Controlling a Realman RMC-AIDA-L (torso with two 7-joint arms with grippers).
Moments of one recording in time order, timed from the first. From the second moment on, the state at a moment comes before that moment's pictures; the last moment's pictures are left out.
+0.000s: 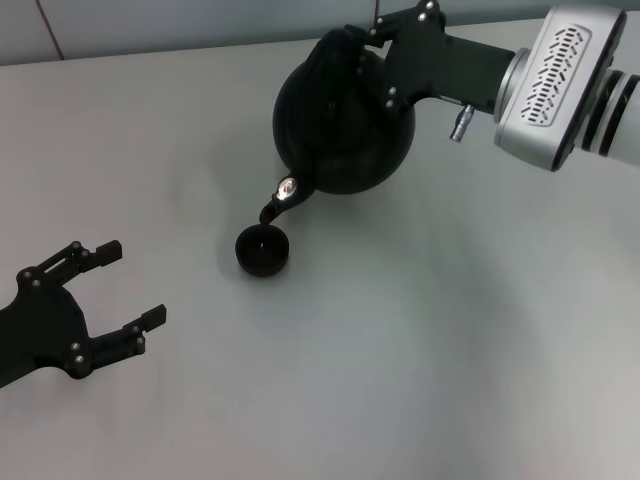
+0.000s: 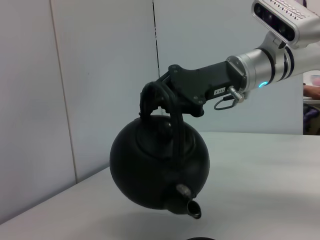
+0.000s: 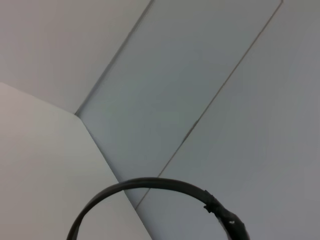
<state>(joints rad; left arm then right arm) -0.36 -2.06 0.42 0.44 2.04 1.65 -0.70 0.63 2.09 -1.03 -0.52 -1.38 -1.05 0.43</state>
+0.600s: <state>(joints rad) -0.36 -2.06 0.42 0.44 2.03 1.65 -0.70 0.63 2.09 -1.04 -0.53 -1.38 -1.04 0.38</state>
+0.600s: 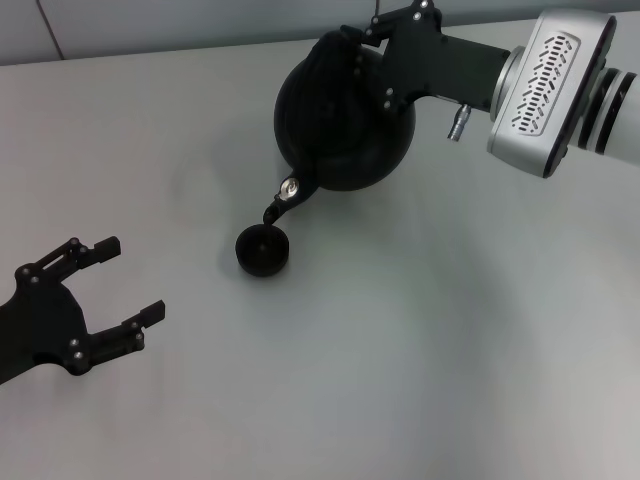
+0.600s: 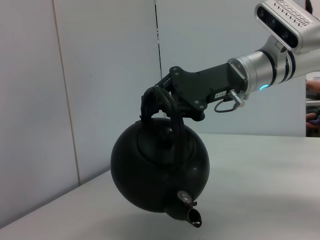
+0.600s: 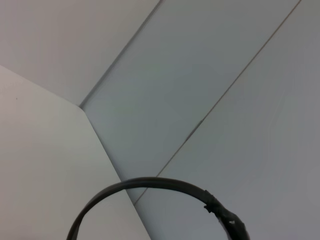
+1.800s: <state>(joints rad) -0.37 -2.06 0.42 0.44 2.03 1.65 -0.70 0.64 2.09 -1.12 -0.56 -1.37 -0.99 0.34</state>
